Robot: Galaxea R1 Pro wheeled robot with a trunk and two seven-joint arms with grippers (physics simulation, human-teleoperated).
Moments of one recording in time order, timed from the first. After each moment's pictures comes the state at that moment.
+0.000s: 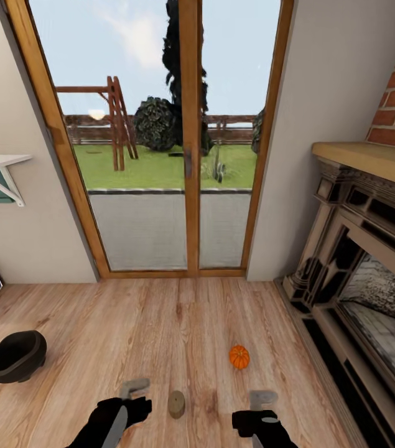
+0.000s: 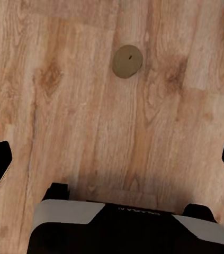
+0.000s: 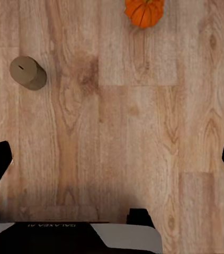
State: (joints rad) left arm -0.30 -0.09 0.00 -0.84 0.24 0.58 0.21; right arm -0.29 0.09 0.23 -0.74 -0.19 0.37 -0.24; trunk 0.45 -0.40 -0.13
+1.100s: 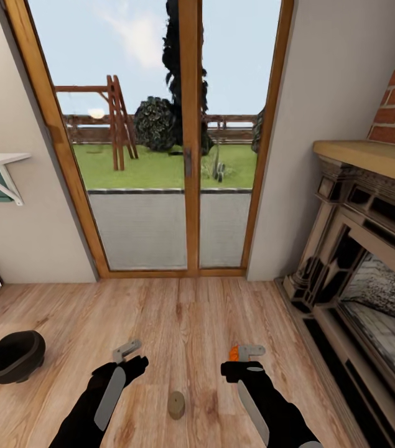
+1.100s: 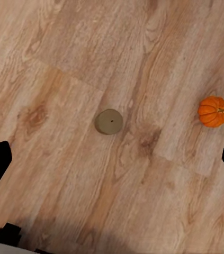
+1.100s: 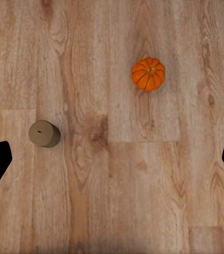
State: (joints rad) left arm -0.39 -0.12 0.09 -0.96 0.42 0.55 0.35; right arm -0.43 0.14 0.24 -0.82 -0.20 0.46 -0.30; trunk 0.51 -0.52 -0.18
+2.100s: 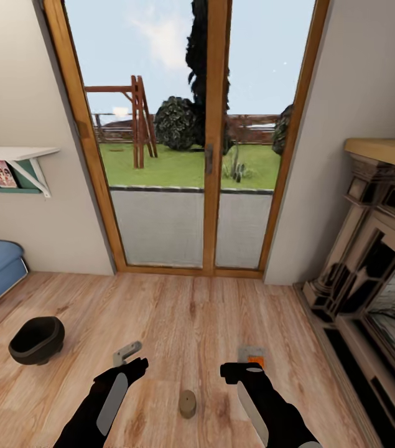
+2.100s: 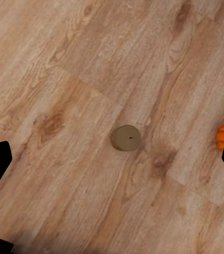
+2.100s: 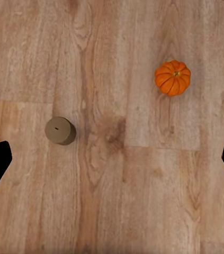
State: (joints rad) left arm -0.39 -0.12 0.08 -0.89 0.42 0.44 0.34; right arm -0.43 0.14 0.24 -0.81 -0.20 0.46 -0.30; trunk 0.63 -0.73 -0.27
